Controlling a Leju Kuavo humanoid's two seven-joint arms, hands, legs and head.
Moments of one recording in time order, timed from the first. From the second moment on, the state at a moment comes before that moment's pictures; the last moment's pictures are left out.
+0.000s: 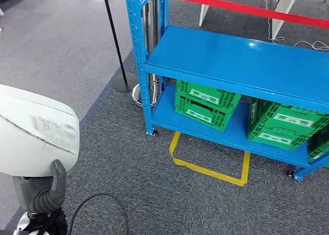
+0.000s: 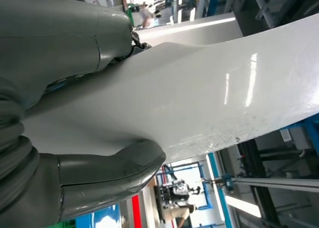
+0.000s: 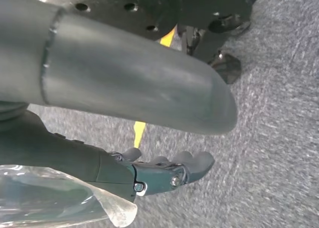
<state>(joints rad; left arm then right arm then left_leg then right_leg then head) 0.28 -0.10 -0.19 -1.99 -0.08 0.24 -0.68 -0.04 0.20 -0.93 -0.22 1.04 -0.13 -0.15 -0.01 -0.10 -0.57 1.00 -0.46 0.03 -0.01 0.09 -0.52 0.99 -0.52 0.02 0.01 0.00</state>
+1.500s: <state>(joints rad) 0.33 -0.09 -0.15 -2.00 -0.11 0.25 -0.65 -0.03 0.21 -0.90 -0.22 1.10 -0.14 -0.21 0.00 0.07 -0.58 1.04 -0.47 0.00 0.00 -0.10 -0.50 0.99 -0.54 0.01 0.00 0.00</state>
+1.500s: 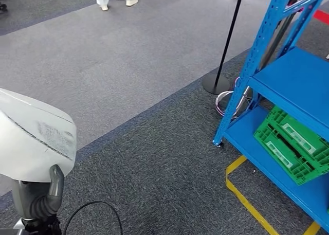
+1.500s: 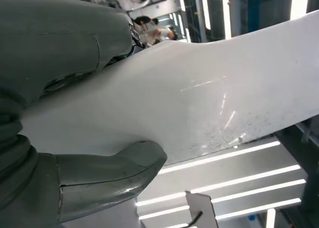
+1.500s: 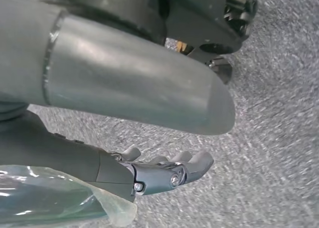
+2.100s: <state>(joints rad) 0.35 -0.09 -0.14 -2.01 -0.11 0.27 -0.65 -0.03 0.22 -0.90 -0.22 1.13 -0.13 -0.20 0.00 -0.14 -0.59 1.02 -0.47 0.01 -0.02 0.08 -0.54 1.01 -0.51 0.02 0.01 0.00</state>
